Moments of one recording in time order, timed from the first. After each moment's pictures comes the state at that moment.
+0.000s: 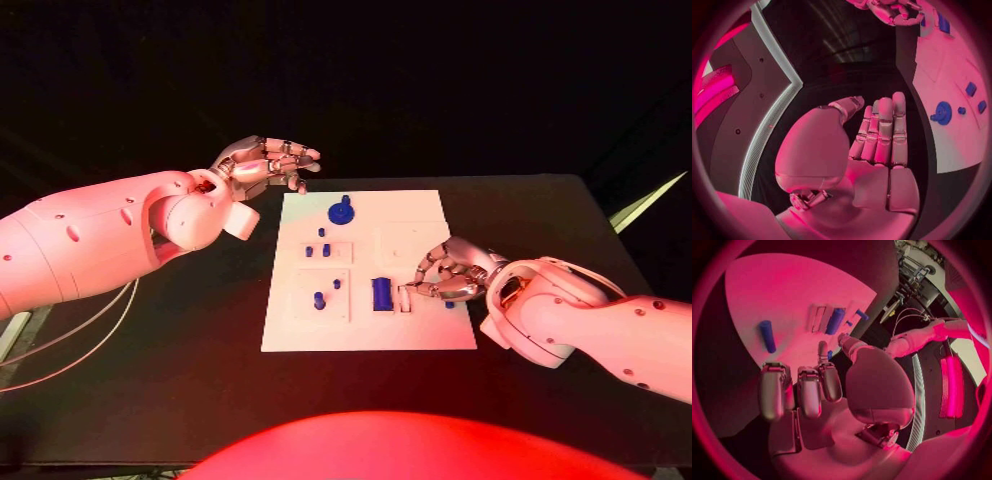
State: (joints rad) left arm 1.20 -0.86 -0.02 1.34 -0.15 0.01 0.30; left_hand 1.37 -0.16 0.52 0.08 0.27 0.83 0.21 0.27 0.36 1.01 0.14 0.25 0.20 0.99 0.07 1.17 0.44 0.19 0.92 0.15 0.72 0.84; right arm 1.13 -0.90 -0.18 1.77 -1.17 -0.43 -0.39; right_hand 1.13 -0.21 0.42 0.16 0.11 0.94 0.09 0.40 0.65 1.47 0.01 1.36 1.30 1.47 -0.05 1.55 1.30 0.04 1.47 0.03 1.41 1.30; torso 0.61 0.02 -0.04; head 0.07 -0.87
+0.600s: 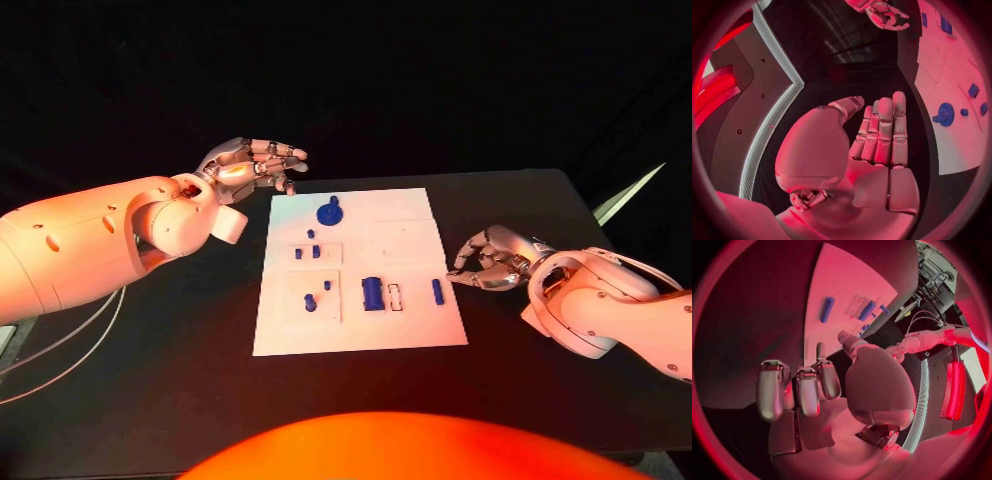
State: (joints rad) left arm 1.20 -0.87 -0.02 1.34 -0.14 0.01 0.31; left_hand 1.37 -0.16 0.52 0.08 0.27 0.83 0.21 0.28 0.36 1.01 0.14 0.25 0.20 0.99 0.07 1.17 0.44 0.19 0.93 0.16 0.71 0.83; right arm 1.14 -1.05 -0.17 1.76 -1.27 -0.43 -0.40; right_hand 1.15 -0.22 0.38 0.15 0.10 0.92 0.10 0.36 0.64 1.47 0.02 1.34 1.30 1.46 -0.04 1.55 1.30 0.04 1.47 0.05 1.39 1.30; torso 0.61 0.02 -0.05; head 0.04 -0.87
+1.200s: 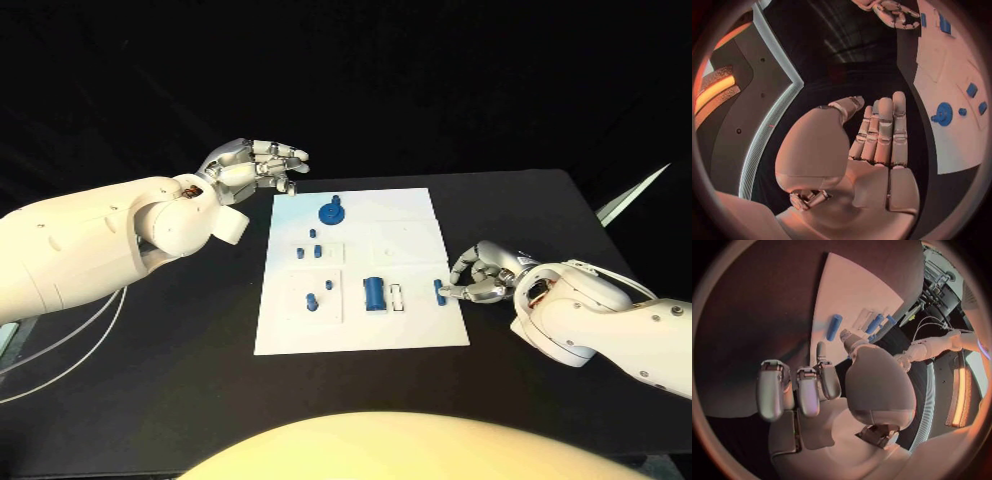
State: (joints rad) left arm 1.20 -0.87 -0.02 1.35 -0.14 0.01 0.31; left_hand 1.37 -0.16 0.52 0.08 0.27 0.83 0.21 0.28 0.36 1.01 0.14 0.25 0.20 0.99 0.07 1.17 0.44 0.19 0.93 0.16 0.71 0.83; right arm 1.09 -0.99 -0.18 1.71 -1.29 -0.41 -0.46; right_hand 1.15 -0.22 0.33 0.19 0.10 0.93 0.09 0.36 0.64 1.47 0.02 1.34 1.30 1.46 -0.04 1.55 1.30 0.04 1.47 0.05 1.39 1.30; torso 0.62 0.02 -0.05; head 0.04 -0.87
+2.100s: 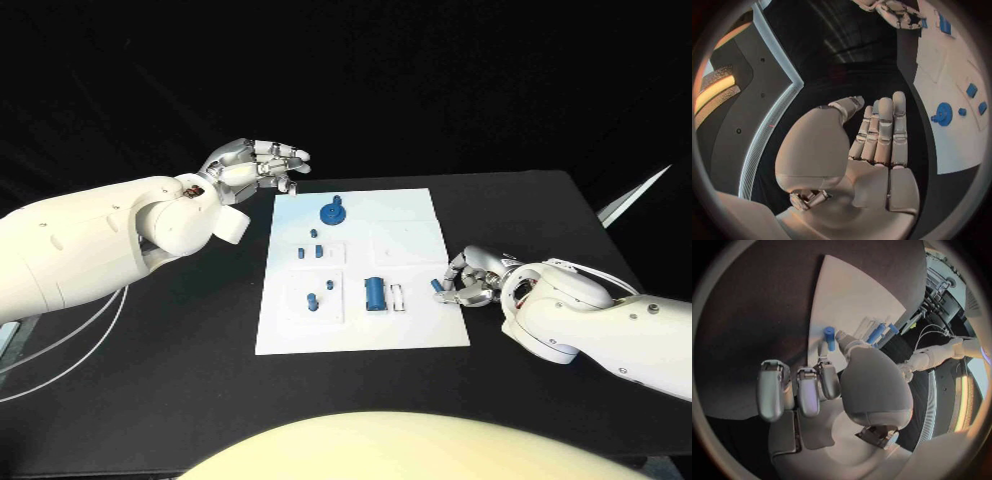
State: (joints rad) left arm 1.20 -0.87 -0.02 1.34 -0.14 0.01 0.31; left_hand 1.37 -0.16 0.52 0.08 0.27 0.83 0.21 0.28 0.36 1.01 0.14 0.25 0.20 0.99 0.07 1.17 0.44 0.19 0.93 0.16 0.71 0.83; right arm 1.09 -0.93 -0.17 1.68 -1.33 -0.34 -0.51; right_hand 1.22 -0.18 0.30 0.19 0.10 0.96 0.08 0.36 0.68 1.46 0.01 1.34 1.30 1.46 -0.04 1.55 1.30 0.04 1.47 0.05 1.39 1.30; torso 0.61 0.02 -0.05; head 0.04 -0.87
